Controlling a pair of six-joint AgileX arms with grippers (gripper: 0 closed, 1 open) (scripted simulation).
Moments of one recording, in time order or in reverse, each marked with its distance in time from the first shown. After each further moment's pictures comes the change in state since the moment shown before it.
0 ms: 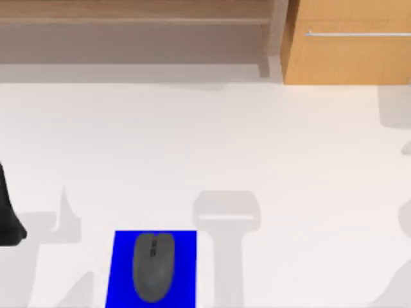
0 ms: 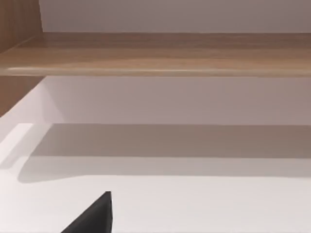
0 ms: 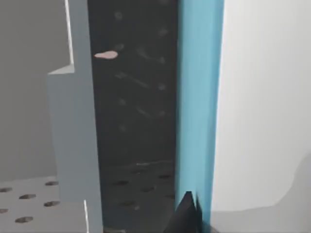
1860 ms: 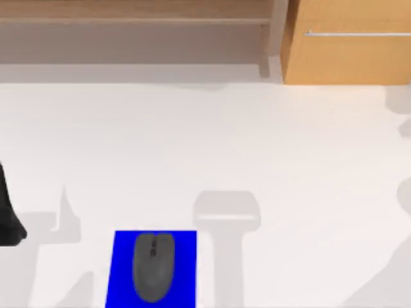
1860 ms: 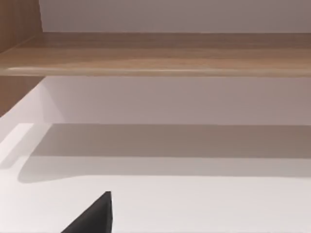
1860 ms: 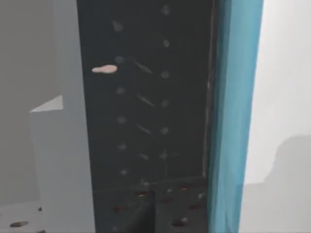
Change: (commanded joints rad) left arm 0.000 0.000 0.000 0.000 0.000 0.000; right arm 0.037 0.093 0.111 -0.014 0.037 0.012
